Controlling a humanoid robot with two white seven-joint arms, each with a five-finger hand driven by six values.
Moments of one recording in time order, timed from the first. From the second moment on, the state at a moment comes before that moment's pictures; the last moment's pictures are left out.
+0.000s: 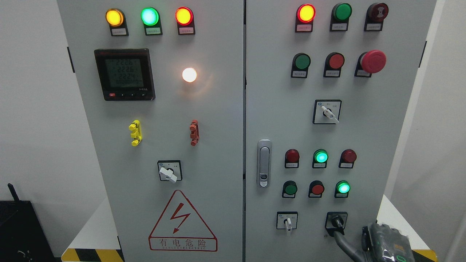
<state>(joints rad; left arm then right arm) 0.04 -0.10 -0.08 -0.07 0.20 -0.02 -0.04 -0.24 -0.03 -0.12 -1.66 1.19 0.23 0.18</state>
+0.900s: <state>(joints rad) 0.04 -0.10 -0.08 -0.07 0.20 -0.02 -0.04 -0.22 -0.02 -0.12 -1.66 1.19 0.24 0.15</state>
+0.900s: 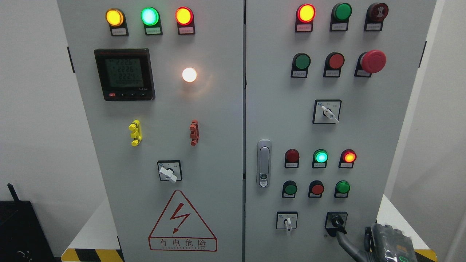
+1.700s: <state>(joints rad) 0.04 -0.10 -0.08 -0.07 0.20 -0.02 -0.04 -0.11 0.00 -0.10 -1.73 0.81 0.21 0.11</state>
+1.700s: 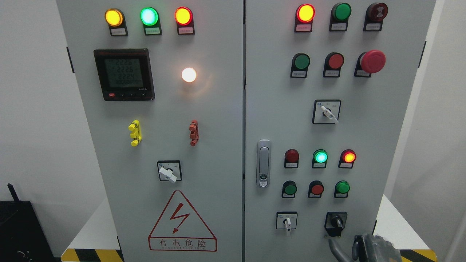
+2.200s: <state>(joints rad) 0.04 -0.10 -0.08 -0.07 0.20 -0.02 -0.04 0.15 0.00 -0.22 -1.93 0.04 0.10 0.37</state>
